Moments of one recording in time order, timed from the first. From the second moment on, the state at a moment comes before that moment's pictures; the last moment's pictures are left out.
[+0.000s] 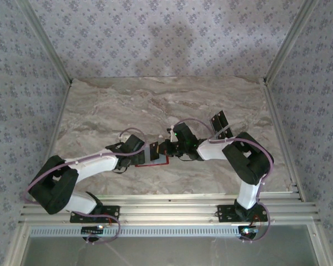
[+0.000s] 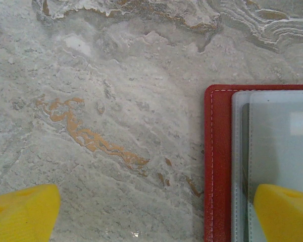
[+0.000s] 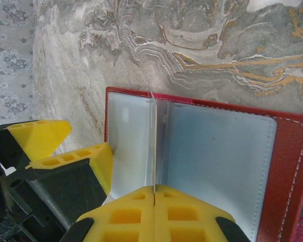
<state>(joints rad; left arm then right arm) -0.69 1.40 0.64 -0.43 -0.37 -0.69 0.74 1.80 0.83 0.27 -0.45 0.85</state>
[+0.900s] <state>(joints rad) -0.69 1.40 0.64 -0.43 -0.38 -0.69 0.72 1.83 0.77 0.38 -0.50 0.90</state>
